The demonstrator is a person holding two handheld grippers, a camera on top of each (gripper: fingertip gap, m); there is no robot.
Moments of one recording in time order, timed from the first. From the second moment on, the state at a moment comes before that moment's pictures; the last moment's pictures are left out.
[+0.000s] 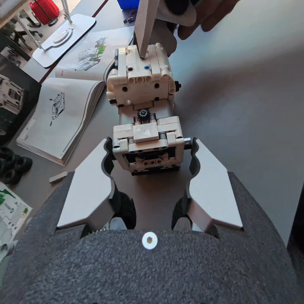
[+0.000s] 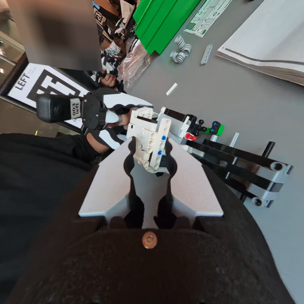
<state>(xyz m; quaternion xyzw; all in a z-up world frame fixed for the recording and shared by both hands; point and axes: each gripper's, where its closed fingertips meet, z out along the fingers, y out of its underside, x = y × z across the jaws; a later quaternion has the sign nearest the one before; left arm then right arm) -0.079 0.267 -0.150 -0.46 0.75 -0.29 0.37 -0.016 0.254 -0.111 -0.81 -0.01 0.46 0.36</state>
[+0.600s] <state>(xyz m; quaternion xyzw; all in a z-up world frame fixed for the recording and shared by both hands) -0.085 0.301 -0.146 -0.14 0.77 0.09 0.62 -0.065 0.216 -0.129 -0.79 -0.16 0.20 0.56</state>
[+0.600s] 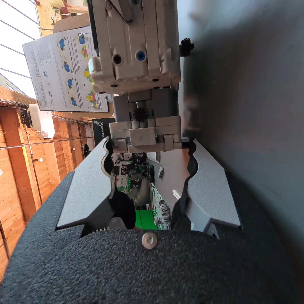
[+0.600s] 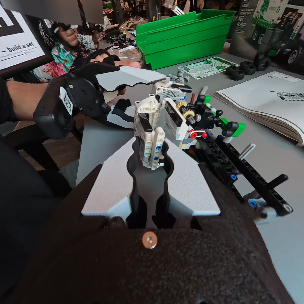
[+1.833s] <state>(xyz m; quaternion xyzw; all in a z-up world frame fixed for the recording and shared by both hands) -0.156 0.279 -0.153 -0.57 0.64 -0.30 0.43 -0.144 0.251 -0.140 -0.83 -0.11 0.03 0.54</state>
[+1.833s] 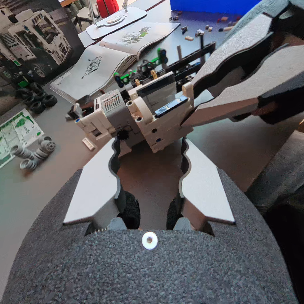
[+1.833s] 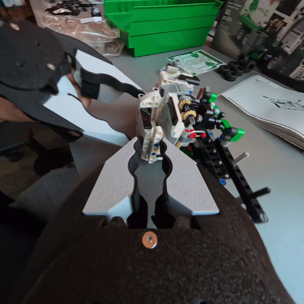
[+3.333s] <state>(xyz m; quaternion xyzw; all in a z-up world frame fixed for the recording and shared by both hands) -0.115 0.268 -0.146 -0.61 0.58 -0.32 0.43 -0.107 0.279 -0.110 -0.87 -0.24 -0.08 0.43</state>
